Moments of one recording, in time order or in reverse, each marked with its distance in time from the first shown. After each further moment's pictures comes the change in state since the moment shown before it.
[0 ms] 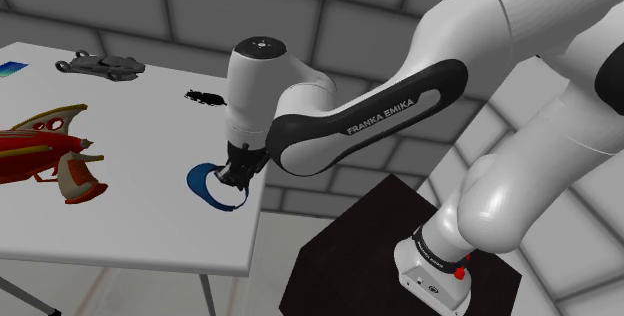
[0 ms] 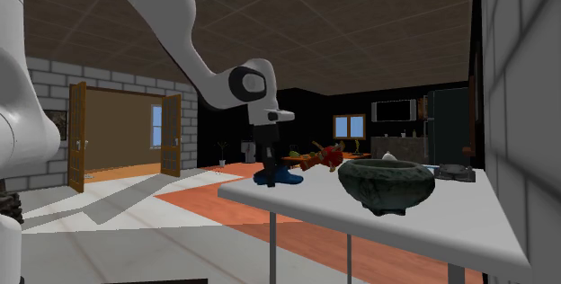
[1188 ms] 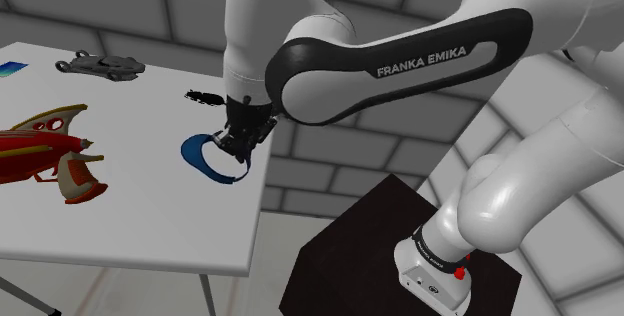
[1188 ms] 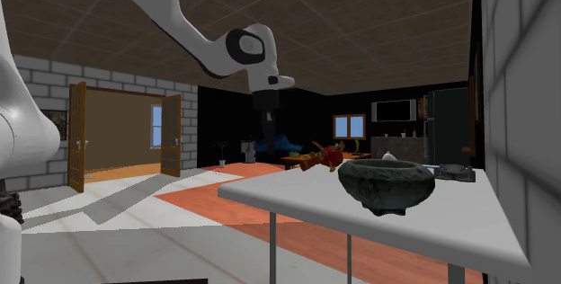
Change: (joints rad) arm 0.004 -0.127 -0.021 0.134 0.088 -0.243 -0.075
